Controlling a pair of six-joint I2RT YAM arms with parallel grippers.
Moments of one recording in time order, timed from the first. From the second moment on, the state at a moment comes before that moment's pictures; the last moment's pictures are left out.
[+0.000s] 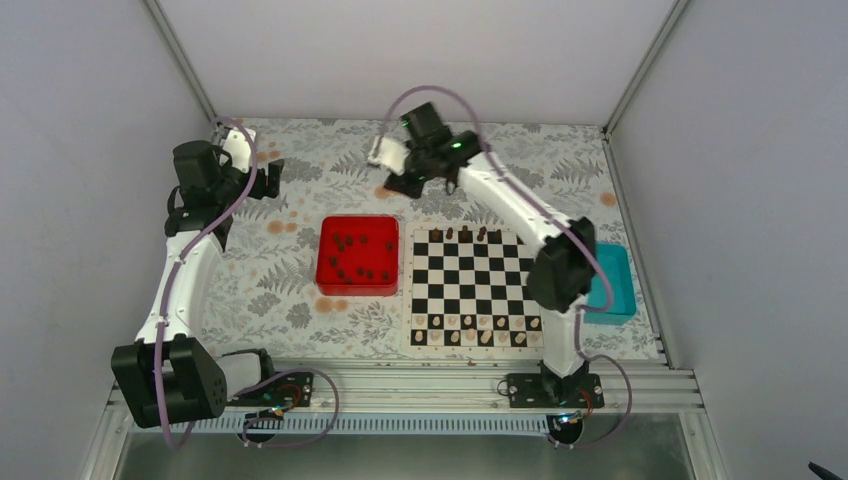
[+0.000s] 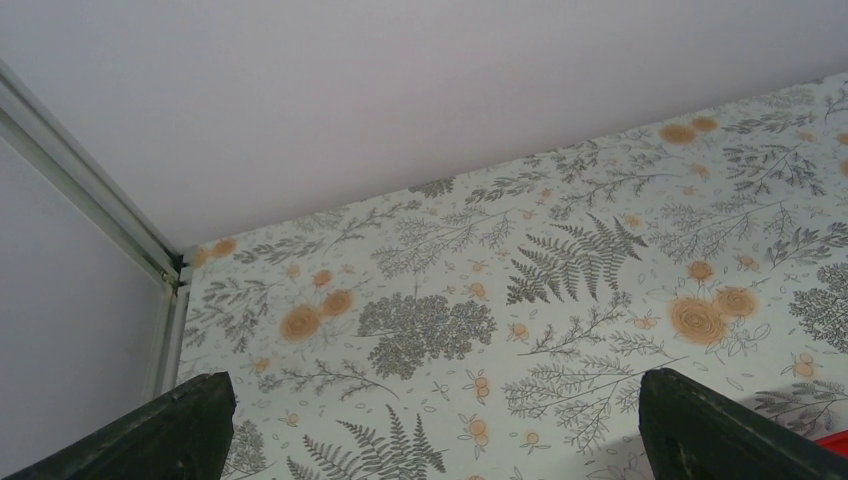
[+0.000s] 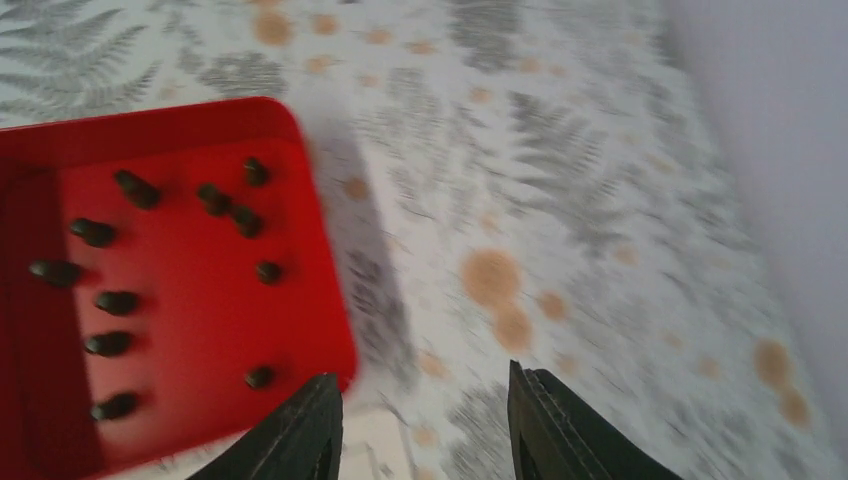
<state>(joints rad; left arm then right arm) 0.15 1.19 1.00 -0.22 0.30 0.25 0.62 1.93 1.93 -0.84 -0.22 -0.64</state>
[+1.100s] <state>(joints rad) 0.15 1.19 0.99 -0.22 0.31 0.25 0.97 2.40 2.12 -0.85 -0.31 -0.63</state>
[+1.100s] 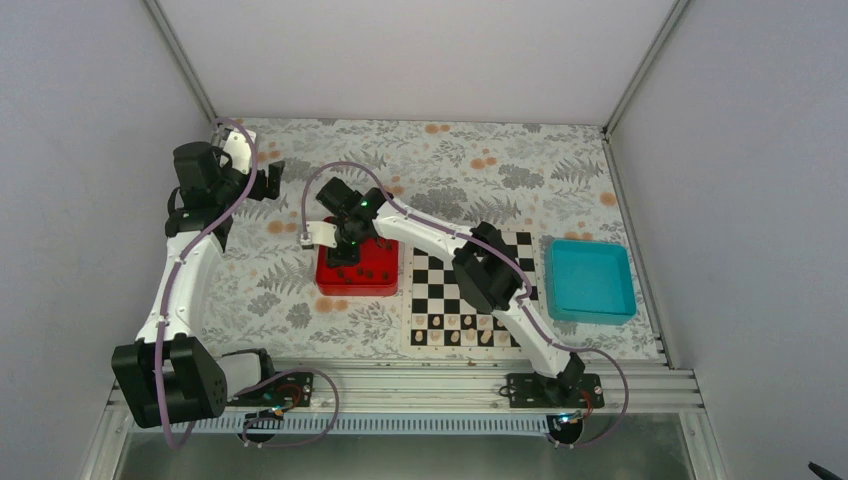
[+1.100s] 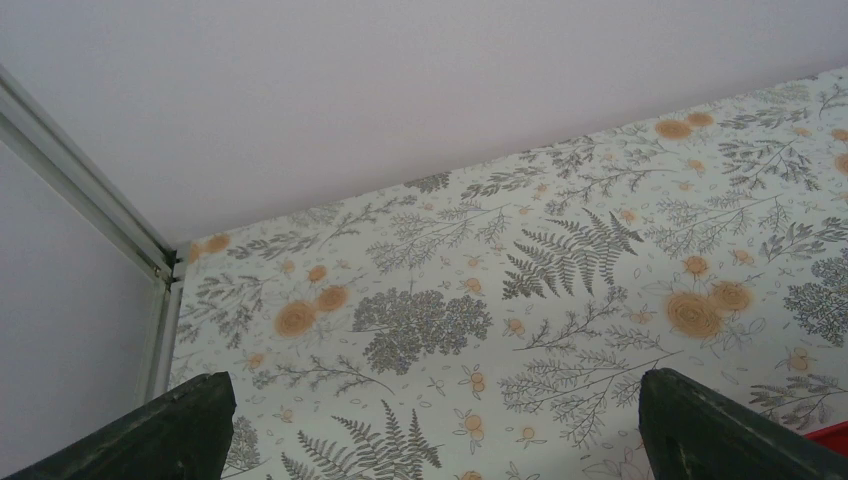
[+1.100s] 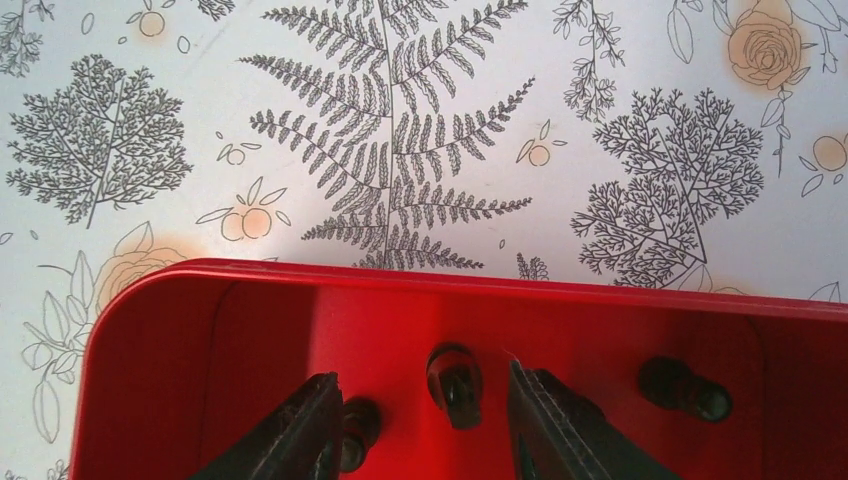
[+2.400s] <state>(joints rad) 0.16 1.19 0.99 -0.22 0.33 0.25 0.84 2.19 2.01 -0.86 -0.28 -0.61</state>
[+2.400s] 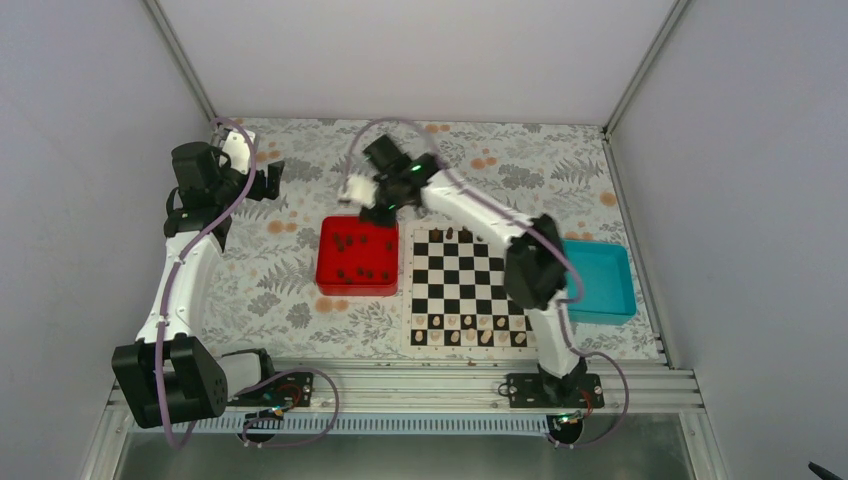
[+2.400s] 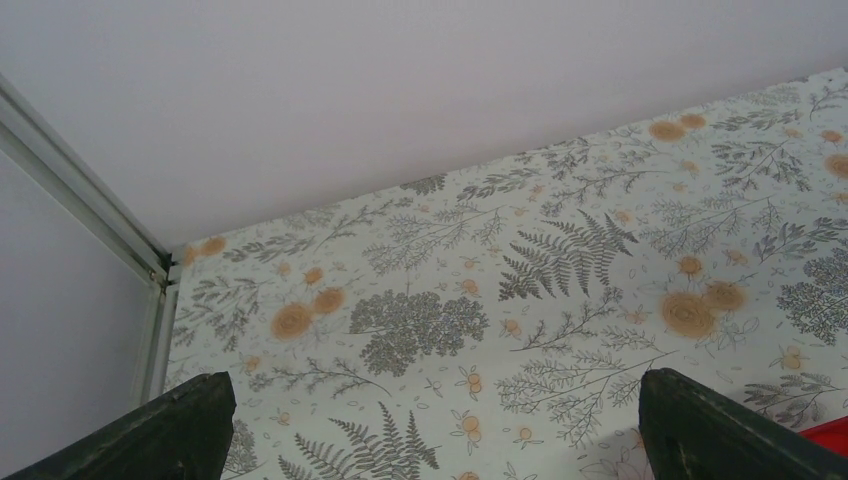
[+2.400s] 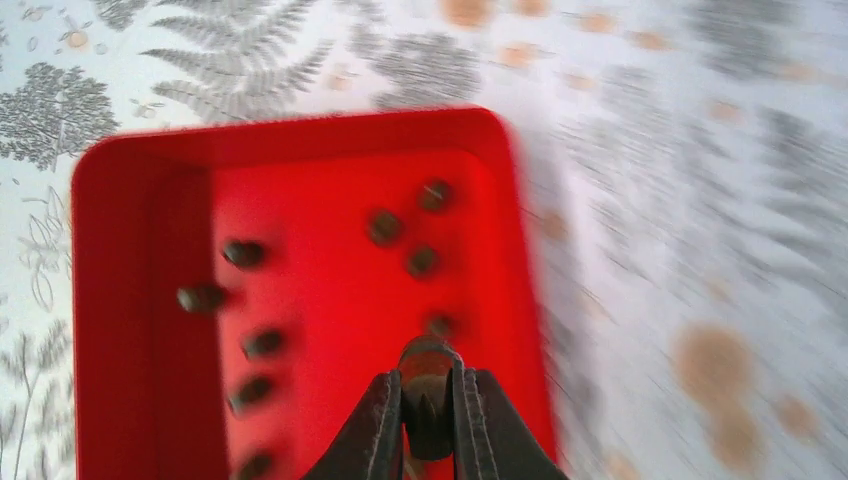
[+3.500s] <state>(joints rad) 0.16 1.19 0.99 -0.22 0.34 0.25 0.06 1.75 1.15 -0.65 -0.25 -0.65</state>
